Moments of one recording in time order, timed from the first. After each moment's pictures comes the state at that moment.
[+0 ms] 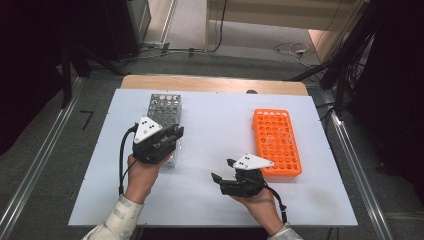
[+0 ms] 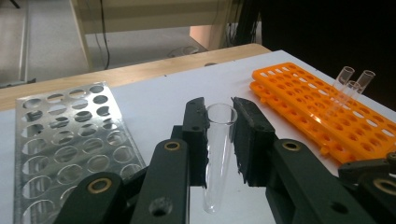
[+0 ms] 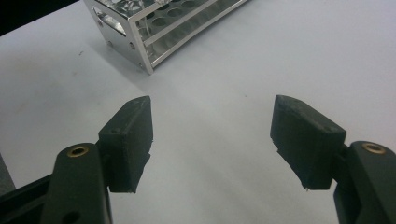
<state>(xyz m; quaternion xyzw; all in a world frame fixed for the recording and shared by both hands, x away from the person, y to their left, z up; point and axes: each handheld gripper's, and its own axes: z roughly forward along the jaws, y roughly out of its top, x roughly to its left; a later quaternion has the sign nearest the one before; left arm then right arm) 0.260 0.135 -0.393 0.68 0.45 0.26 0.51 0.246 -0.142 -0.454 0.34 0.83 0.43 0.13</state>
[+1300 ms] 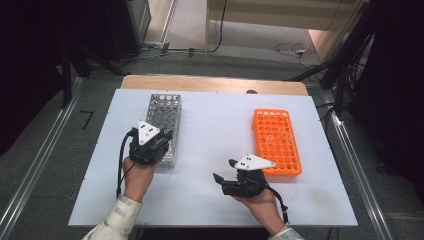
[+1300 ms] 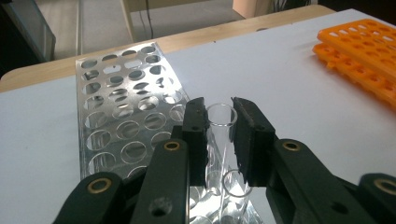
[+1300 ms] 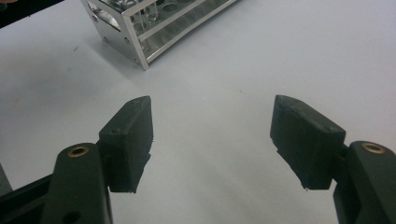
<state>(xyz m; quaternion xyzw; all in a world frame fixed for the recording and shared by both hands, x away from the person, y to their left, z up) 0.268 0.144 -0.423 0.69 0.49 0.31 0.43 0.246 -0.146 -0.455 0.34 0.83 0.43 0.13</state>
